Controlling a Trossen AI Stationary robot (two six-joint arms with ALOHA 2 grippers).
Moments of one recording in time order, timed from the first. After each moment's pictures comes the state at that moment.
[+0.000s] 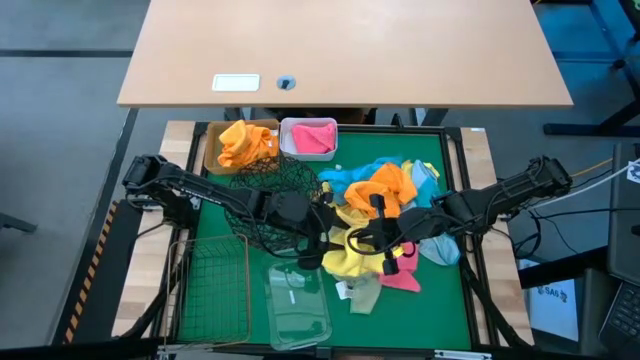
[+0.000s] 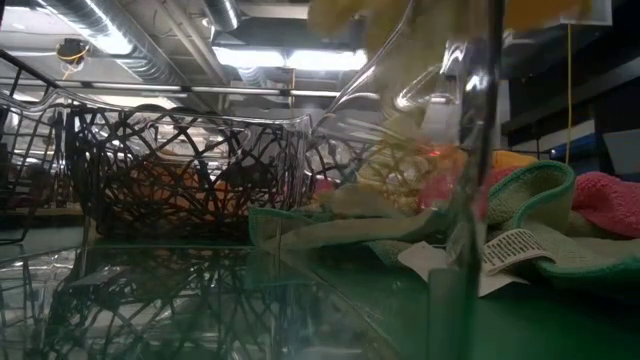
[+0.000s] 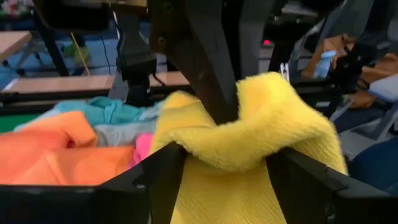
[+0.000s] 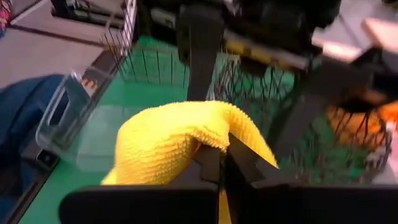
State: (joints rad) left arm -0.19 1.64 1.25 0.08 -0.03 -0.07; right arm 0.39 1.32 1.20 -0.38 0.22 0.00
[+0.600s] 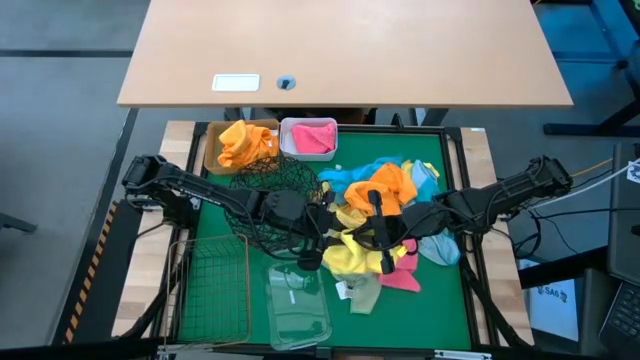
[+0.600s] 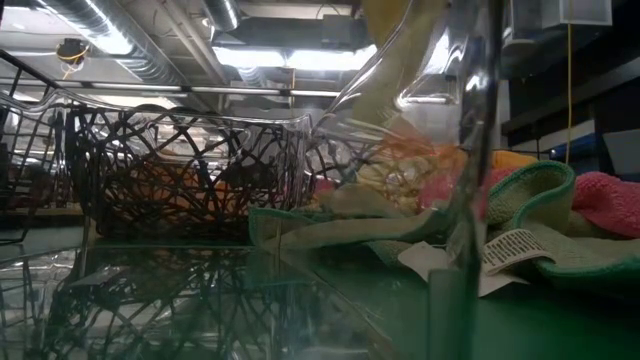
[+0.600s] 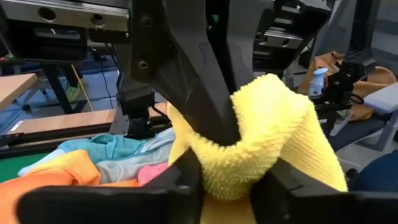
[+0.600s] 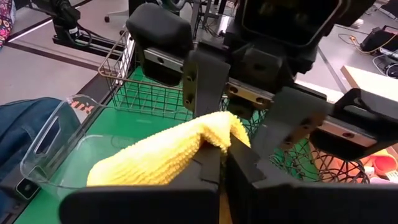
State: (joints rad) left arm -0.19 1.64 1.25 0.18 -0.03 0.01; right arm 0.39 1.32 1.20 -0.25 0.22 -0.11
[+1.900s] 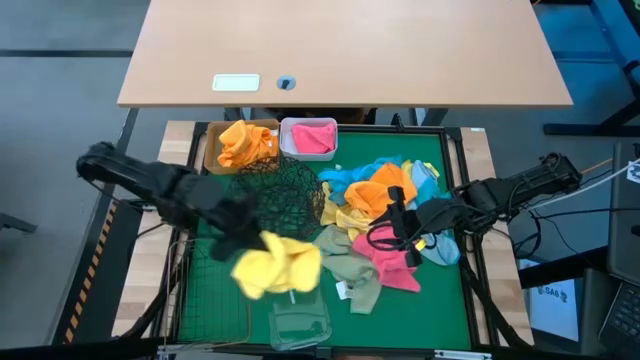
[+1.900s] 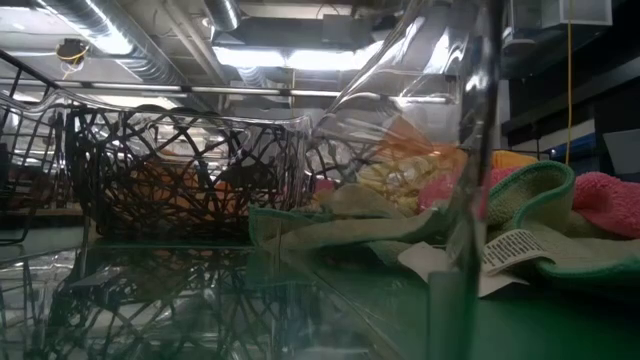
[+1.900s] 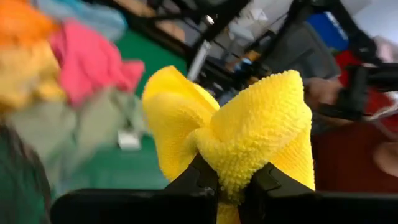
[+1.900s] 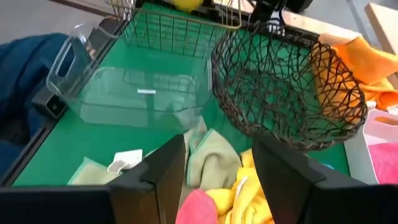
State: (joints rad) left arm -0.35 1.13 1.25 -0.53 0.07 -0.79; right arm 0.39 1.19 1.20 -0.63 0.20 -0.05
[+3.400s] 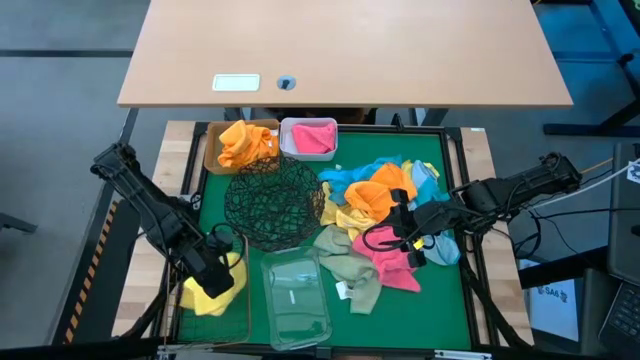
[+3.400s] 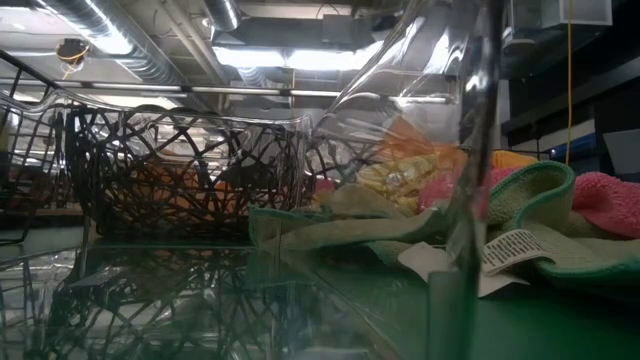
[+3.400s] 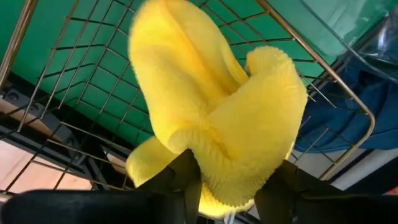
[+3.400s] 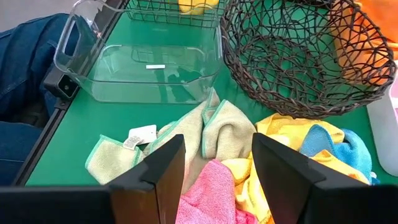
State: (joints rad) left arm -0.73 1.31 1.25 -1.26 0.12 -1.56; right arm 0.39 1.19 1.20 -0.74 0.16 0.06
